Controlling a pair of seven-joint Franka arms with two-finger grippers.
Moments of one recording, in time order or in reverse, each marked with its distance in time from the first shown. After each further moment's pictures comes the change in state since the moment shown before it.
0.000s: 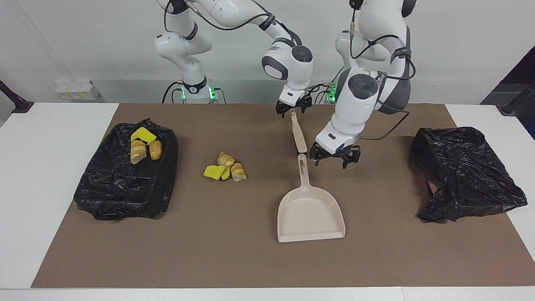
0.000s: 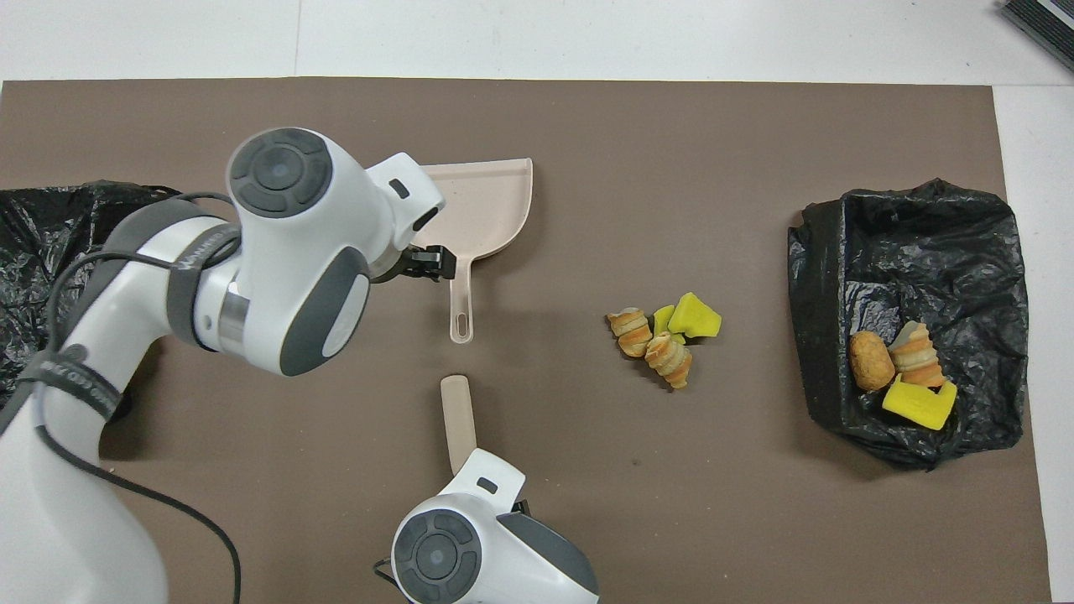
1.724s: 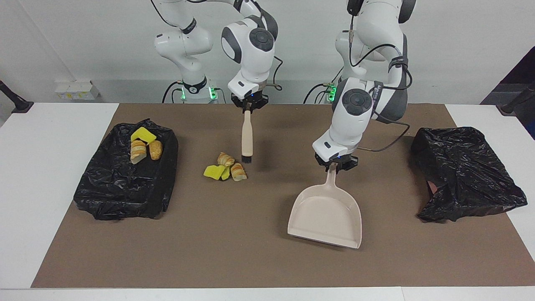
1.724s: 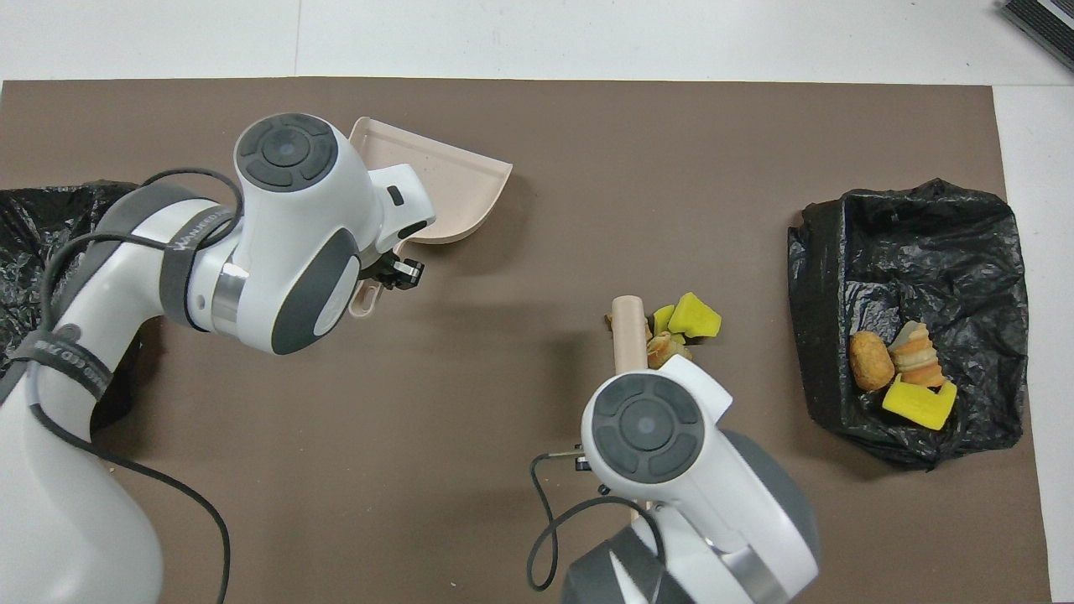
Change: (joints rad) left arm 0.034 0.005 0.033 0.046 0.045 -0.157 0.342; right arm -0.064 -0.324 -0.336 0.017 0.056 -0.441 -0.170
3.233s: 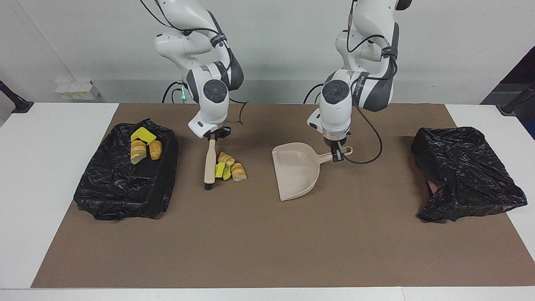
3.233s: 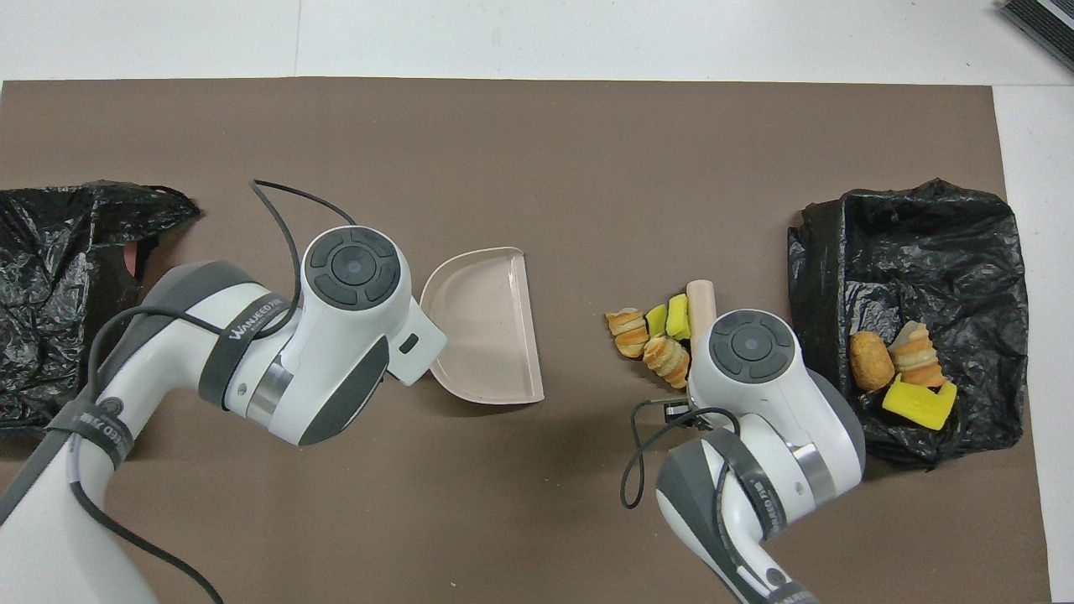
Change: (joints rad) left arm -0.080 -0.154 -0.026 -0.320 0.161 0.111 0.896; right arm -0.005 0.125 -0.193 -0.204 -0.083 0.276 -0.153
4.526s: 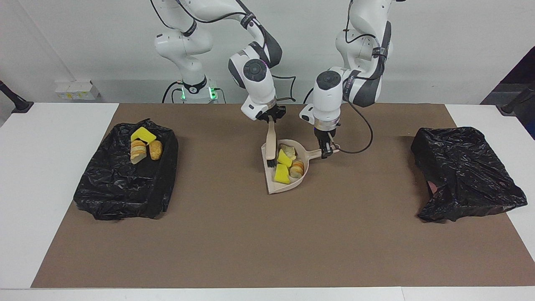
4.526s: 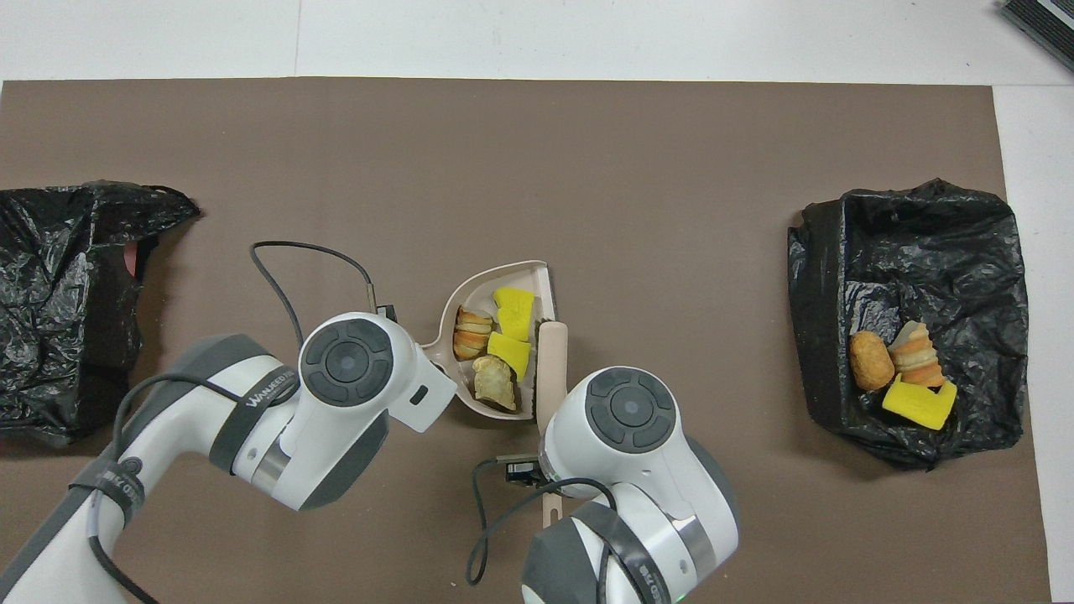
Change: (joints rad) left arm -0.015 -0.090 0.007 -0.233 -0.041 0.292 -0.039; right arm 0.018 -0.019 0.266 0.124 0.365 -0.035 0.080
